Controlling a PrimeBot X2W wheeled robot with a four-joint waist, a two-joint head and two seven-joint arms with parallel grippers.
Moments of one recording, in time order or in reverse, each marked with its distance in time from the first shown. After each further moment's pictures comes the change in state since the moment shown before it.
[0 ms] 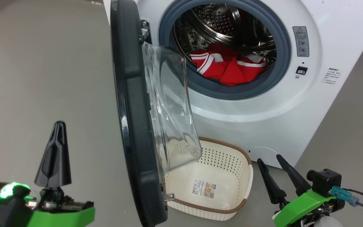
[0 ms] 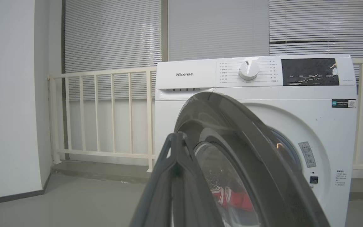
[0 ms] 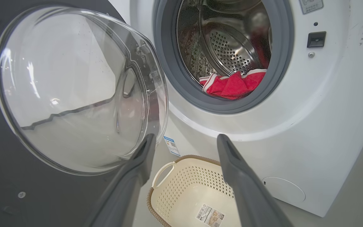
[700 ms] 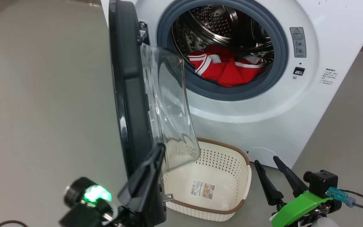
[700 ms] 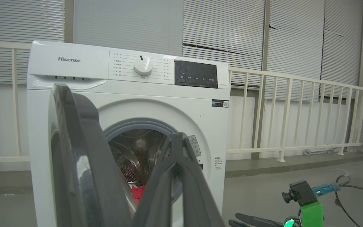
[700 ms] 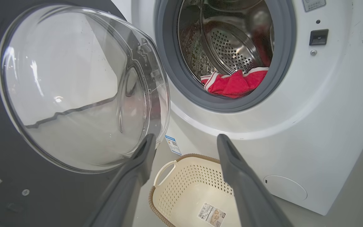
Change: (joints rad) left arm 0.010 -0.017 -0.320 -0.196 -0.040 -0.092 0.106; right arm 0.000 0.007 0.012 0.008 0.000 0.000 0.000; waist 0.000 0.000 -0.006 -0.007
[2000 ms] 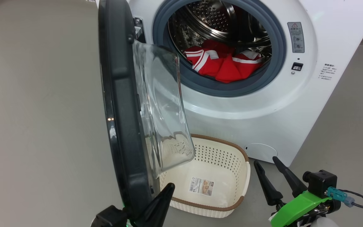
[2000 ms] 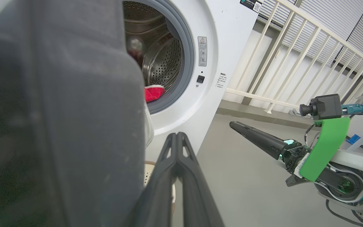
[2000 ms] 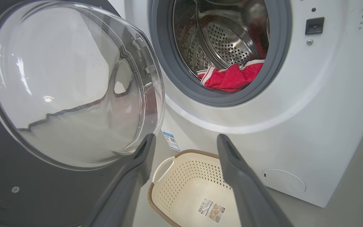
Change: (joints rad) left arm 0.022 -0.014 -0.109 0.407 -0.155 -0.022 0.014; right arm -0.004 0.003 0.002 0.008 0.002 0.000 0.000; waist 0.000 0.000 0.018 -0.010
